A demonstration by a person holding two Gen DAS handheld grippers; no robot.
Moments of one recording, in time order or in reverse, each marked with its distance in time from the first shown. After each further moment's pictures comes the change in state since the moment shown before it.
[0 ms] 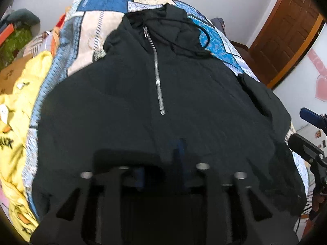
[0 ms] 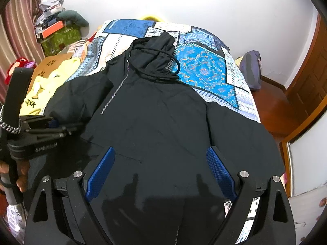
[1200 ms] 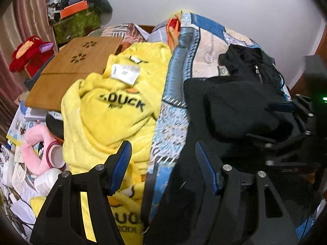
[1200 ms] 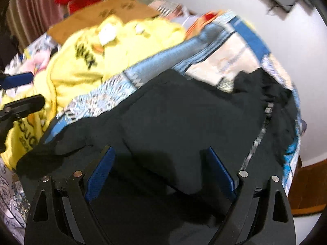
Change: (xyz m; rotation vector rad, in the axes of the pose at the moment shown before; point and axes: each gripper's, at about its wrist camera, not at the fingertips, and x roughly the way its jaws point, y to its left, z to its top) left arm -0.123 0.222 -0.093 -0.275 -0.162 0.257; right arm 0.100 0.263 0.048 -0.580 0.179 0.135
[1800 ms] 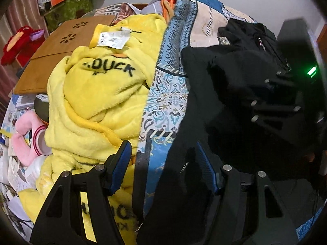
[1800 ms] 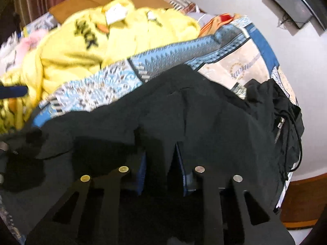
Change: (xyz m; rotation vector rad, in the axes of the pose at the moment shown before) left arm 0.041 -0.012 -0.028 0.043 0.131 -0.011; right arm 0.024 0.015 0.003 -0.077 -0.036 -0.066
